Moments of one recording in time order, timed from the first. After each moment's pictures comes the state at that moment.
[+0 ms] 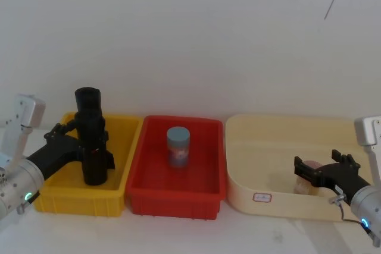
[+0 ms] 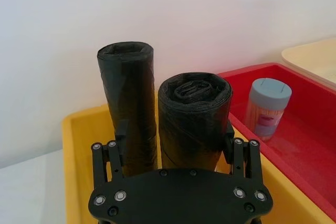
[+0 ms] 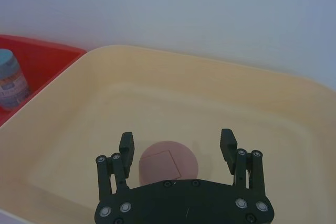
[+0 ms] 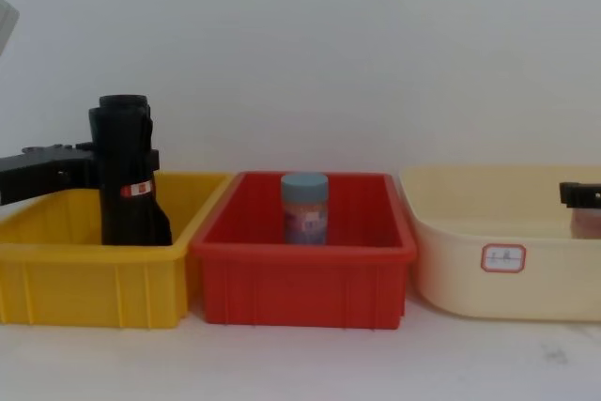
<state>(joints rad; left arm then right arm) -0.49 0.35 0.26 -1.18 -0.40 0.01 -0.42 0.29 0.39 -0.22 -1.52 0.33 0.35 0.09</state>
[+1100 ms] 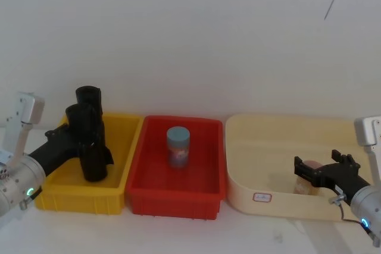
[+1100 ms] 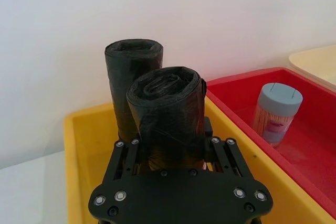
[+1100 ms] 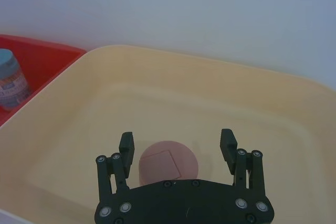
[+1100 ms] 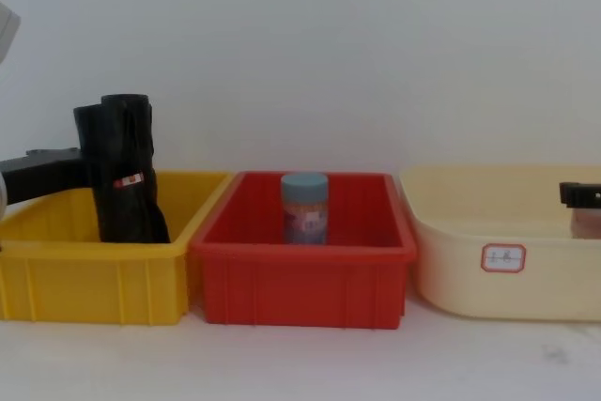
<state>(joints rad) -0.54 0.32 0.25 -1.08 -0.41 -0.01 -0.44 0.29 0.39 -0.22 -1.52 0.33 0.35 0.09</state>
